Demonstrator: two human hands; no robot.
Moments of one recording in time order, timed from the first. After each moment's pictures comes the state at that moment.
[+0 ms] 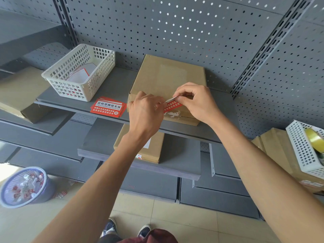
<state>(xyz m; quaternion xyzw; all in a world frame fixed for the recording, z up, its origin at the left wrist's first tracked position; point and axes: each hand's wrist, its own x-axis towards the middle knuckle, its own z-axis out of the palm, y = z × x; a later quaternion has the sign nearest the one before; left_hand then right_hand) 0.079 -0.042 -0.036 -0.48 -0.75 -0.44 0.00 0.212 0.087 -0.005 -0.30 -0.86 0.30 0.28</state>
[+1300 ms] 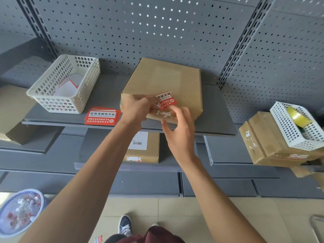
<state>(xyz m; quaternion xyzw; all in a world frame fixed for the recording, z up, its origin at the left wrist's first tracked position) 0.056 -0.037 0.003 -0.27 -0.68 -0.53 -0.43 0.197 -0.023 -0.069 -0.41 -0.76 0.16 0.48</state>
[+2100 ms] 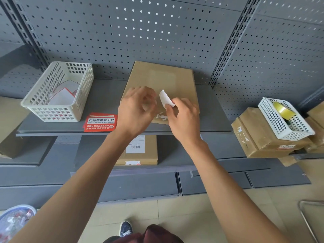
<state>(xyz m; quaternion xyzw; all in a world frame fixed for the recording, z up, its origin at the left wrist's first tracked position) 0.032 -0.047 -0.010 -0.61 -0.63 -0.48 -0.06 0.186 -0.001 -0.034 -0.48 -0.77 0.03 0.43</state>
